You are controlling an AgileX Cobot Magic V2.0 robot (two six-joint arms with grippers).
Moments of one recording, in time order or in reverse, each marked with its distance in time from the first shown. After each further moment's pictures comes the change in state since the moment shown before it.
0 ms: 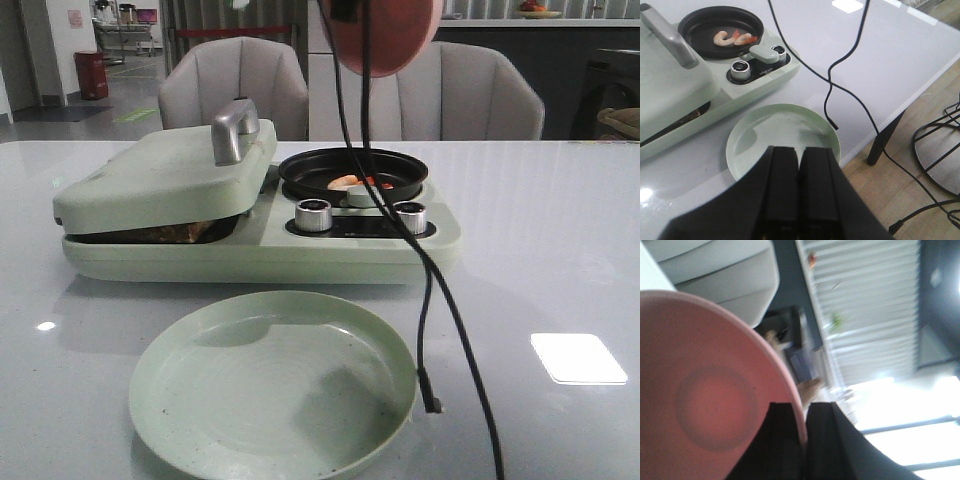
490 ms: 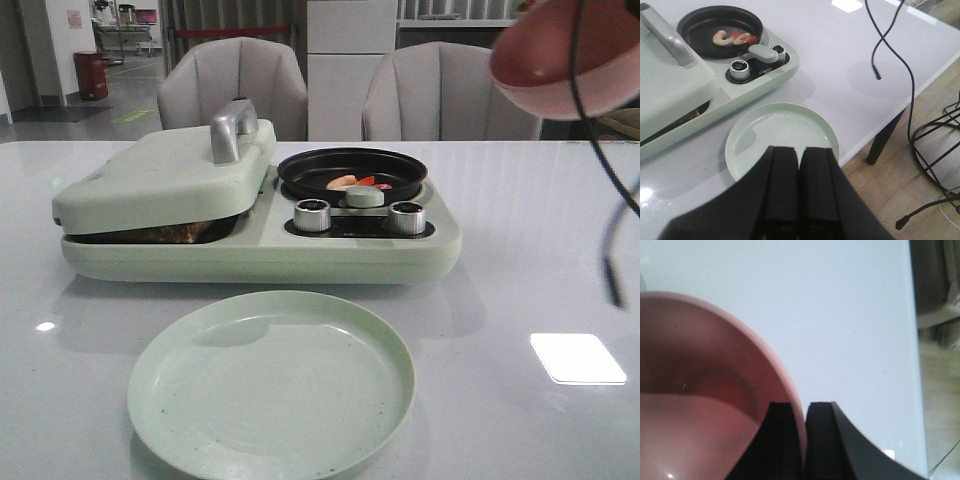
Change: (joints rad) left arm 0.000 0.000 0.000 0.000 0.002 0.000; right arm -0.443 -0.471 0.424 0.951 -0.002 -0.037
